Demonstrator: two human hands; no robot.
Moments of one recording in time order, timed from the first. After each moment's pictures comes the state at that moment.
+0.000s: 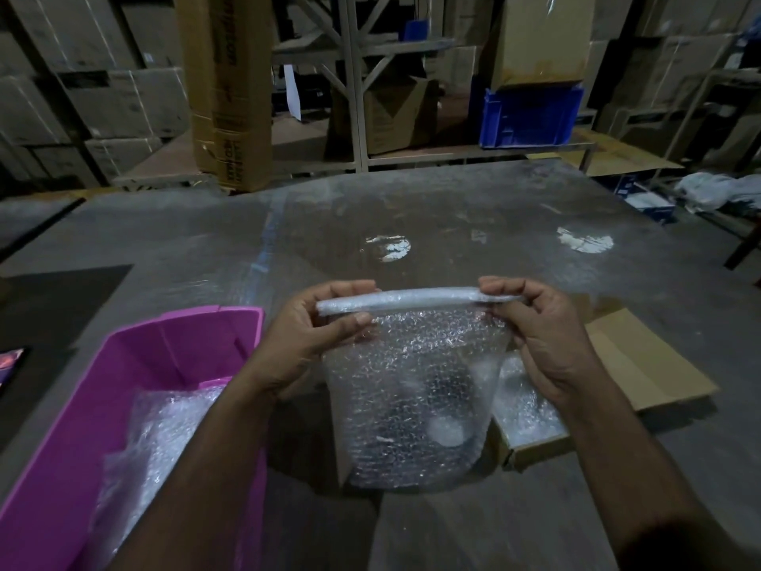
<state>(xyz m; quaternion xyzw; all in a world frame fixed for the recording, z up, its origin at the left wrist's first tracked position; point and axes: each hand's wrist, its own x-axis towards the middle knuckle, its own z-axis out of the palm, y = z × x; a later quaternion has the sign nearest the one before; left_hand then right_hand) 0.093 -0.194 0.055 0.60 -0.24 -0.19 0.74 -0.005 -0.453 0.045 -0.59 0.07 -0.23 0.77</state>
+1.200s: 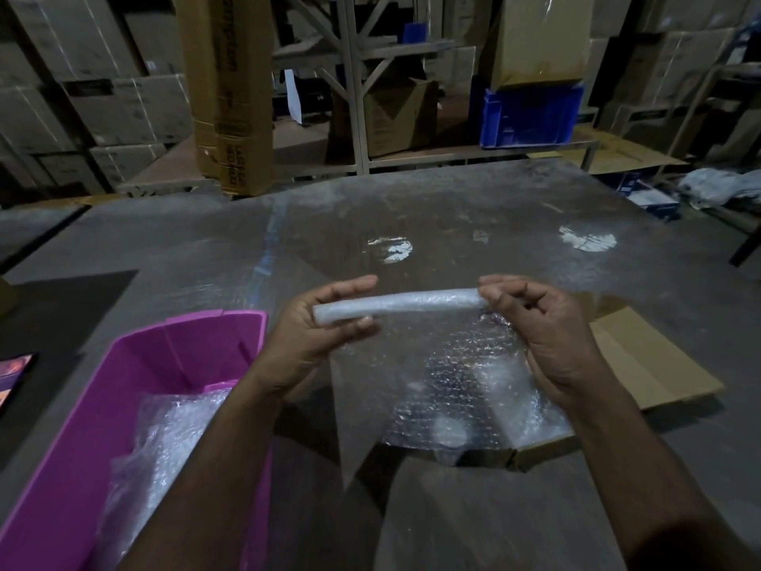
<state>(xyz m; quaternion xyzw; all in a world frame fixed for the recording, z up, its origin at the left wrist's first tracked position) 0.095 -0.194 0.053 0.58 -0.27 -0.18 0.75 -0.012 -0.451 0.052 -0.60 0.04 -0.23 0.76</state>
